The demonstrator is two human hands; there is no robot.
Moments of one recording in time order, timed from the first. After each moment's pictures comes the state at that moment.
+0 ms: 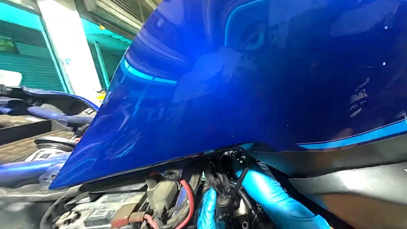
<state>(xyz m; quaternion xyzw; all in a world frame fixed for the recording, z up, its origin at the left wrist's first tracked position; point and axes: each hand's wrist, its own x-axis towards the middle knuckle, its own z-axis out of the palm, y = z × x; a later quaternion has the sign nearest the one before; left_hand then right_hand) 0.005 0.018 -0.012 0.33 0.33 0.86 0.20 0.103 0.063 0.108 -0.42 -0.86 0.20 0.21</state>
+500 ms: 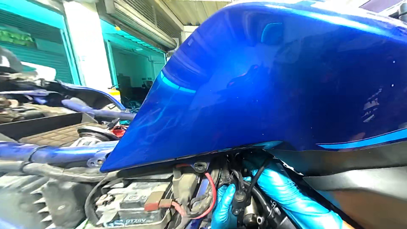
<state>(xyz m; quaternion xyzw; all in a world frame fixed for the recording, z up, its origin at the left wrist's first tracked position) -0.001 0.017 -0.006 0.34 0.17 0.87 0.32 0.106 0.087 0.071 -0.31 -0.85 0.14 0.39</state>
